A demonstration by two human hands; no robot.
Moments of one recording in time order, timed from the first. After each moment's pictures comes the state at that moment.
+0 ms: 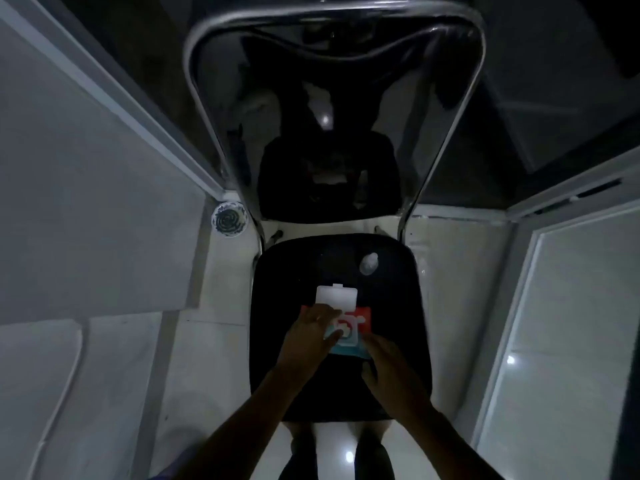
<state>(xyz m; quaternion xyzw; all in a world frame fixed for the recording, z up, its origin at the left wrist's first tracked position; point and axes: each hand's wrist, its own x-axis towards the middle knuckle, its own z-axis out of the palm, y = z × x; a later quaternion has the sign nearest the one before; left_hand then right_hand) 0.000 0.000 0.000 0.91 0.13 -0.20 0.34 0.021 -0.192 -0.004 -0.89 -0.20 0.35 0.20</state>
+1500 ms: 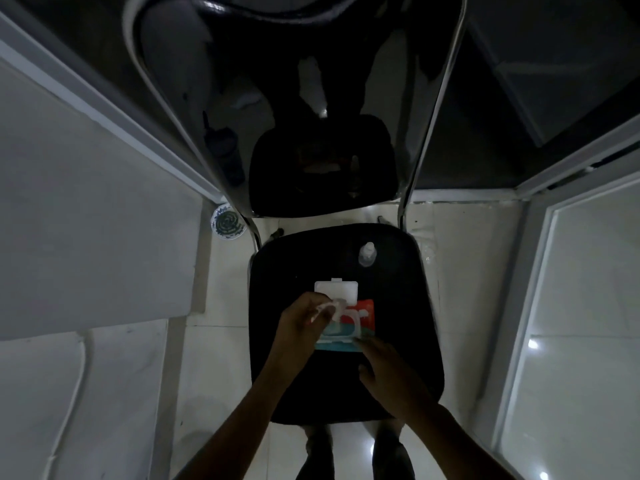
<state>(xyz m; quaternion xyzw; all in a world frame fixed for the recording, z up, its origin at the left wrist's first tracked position) 0.007 0.004 0.026 0.71 0.26 -0.09 0.66 0.013 -0.188 -0.022 -0.87 -0.22 0.36 0.26</state>
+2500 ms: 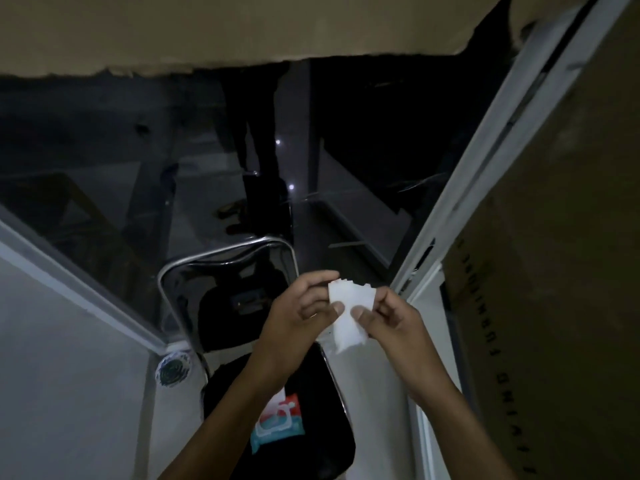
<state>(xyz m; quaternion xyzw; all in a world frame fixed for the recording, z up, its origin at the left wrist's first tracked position) 0.074 -0.093 0.446 0.64 0.01 -0.06 0.76 0.079 -0.261 0.434 -0.73 -0.01 0.09 0.68</state>
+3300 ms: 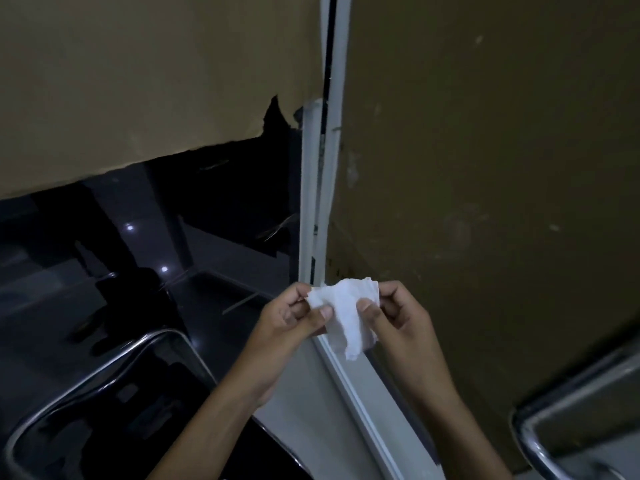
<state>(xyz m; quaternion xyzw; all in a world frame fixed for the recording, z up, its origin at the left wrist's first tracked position) 0.073 -0.170 0.536 0.56 -0.24 -0.25 0.75 -0.017 -0.318 0.547 -0.74 0.10 -0.22 0.63</state>
